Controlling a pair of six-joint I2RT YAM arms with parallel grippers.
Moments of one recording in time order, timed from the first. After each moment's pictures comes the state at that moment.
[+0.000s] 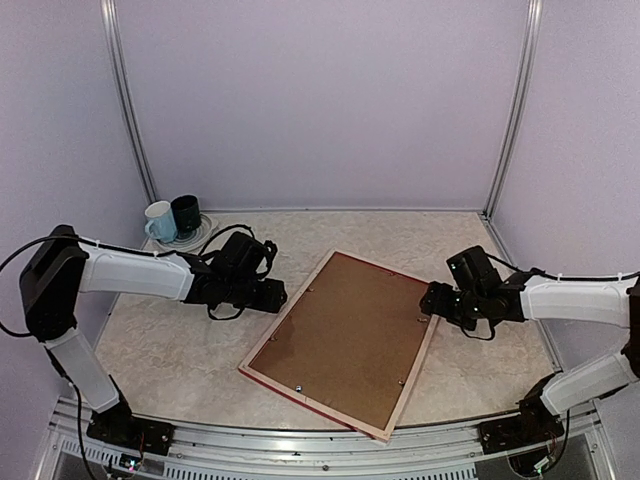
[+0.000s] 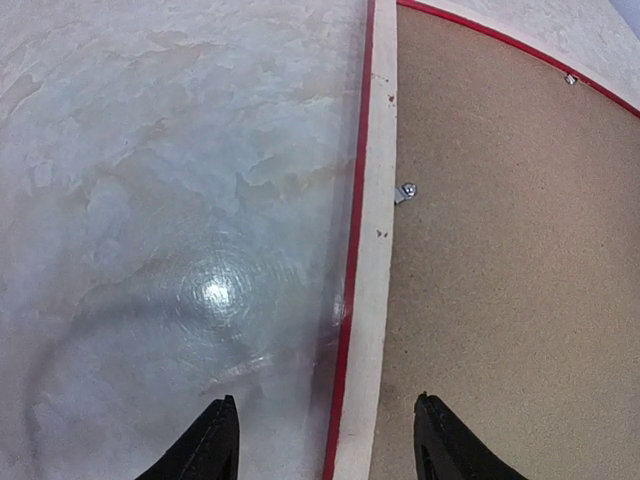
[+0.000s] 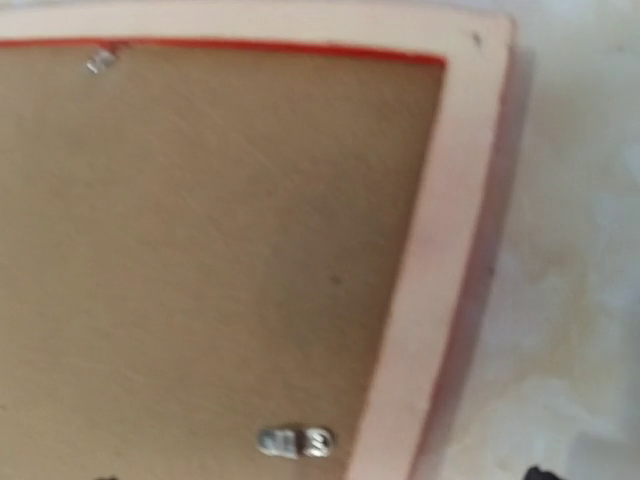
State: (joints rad) left arm -0.76 1.69 0.98 -0.13 -0.15 -0.40; right arm 0.58 1.30 0.64 -0.24 0.18 0.82
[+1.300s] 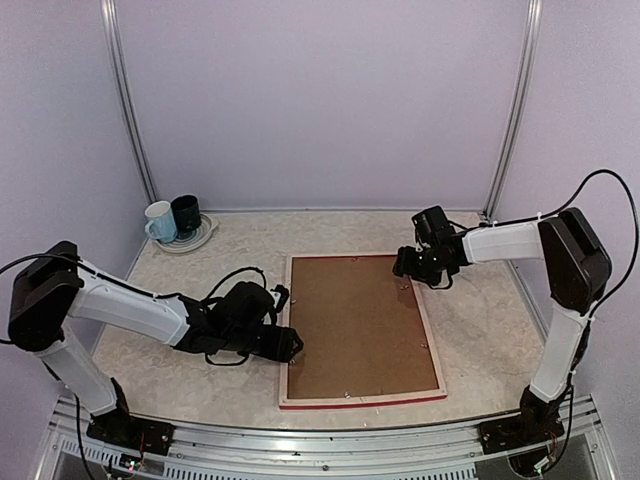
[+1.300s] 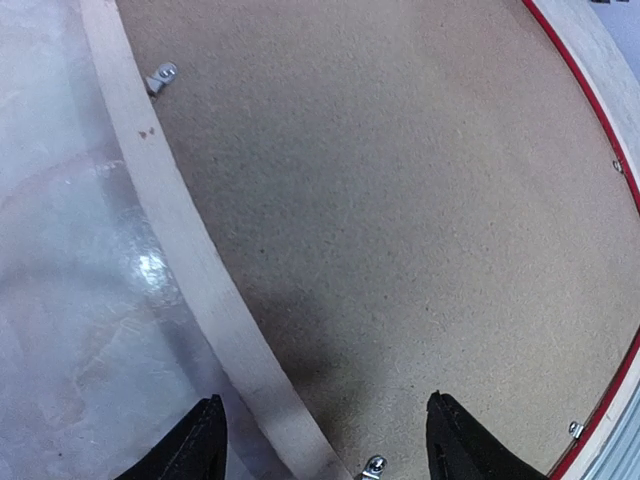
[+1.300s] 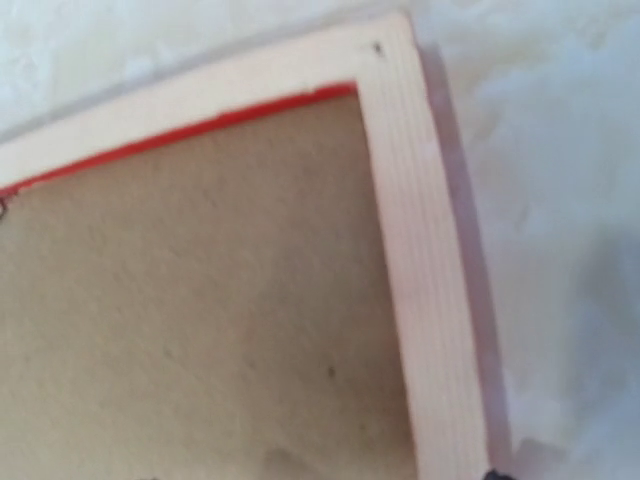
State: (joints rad) left arm -0.97 1.64 0.72 0.08 -0.06 -0.58; right arm 0.46 1.86 1.15 -0.19 0.05 0.62
